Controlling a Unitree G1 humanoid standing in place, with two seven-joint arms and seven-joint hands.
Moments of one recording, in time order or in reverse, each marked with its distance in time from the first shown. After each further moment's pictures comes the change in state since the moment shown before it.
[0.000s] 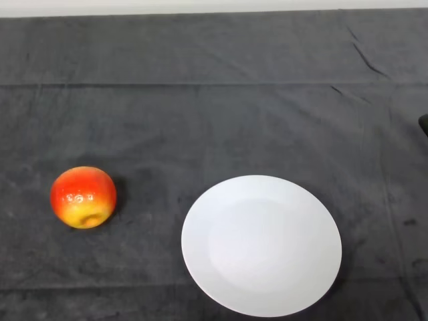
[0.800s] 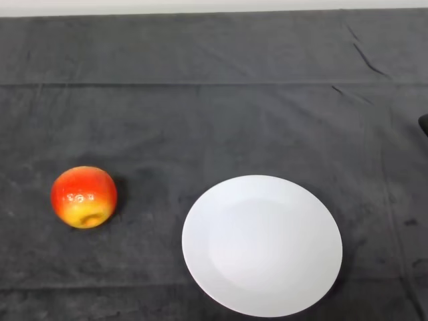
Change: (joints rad) left arm 0.015 0.000 -0.029 -0.230 0.001 0.103 0.028; right arm 0.000 0.000 0.000 0.000 0.000 0.000 0.000
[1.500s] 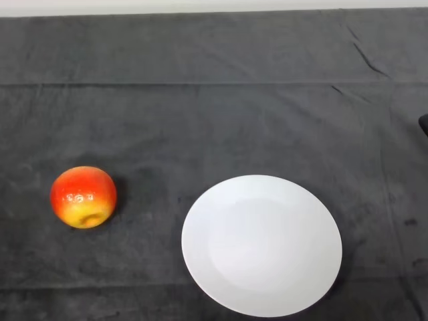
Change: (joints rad) left arm 0.073 -0.070 -0.094 -0.392 0.035 0.252 0.019; right arm 0.000 0.000 0.000 0.000 0.000 0.000 0.000
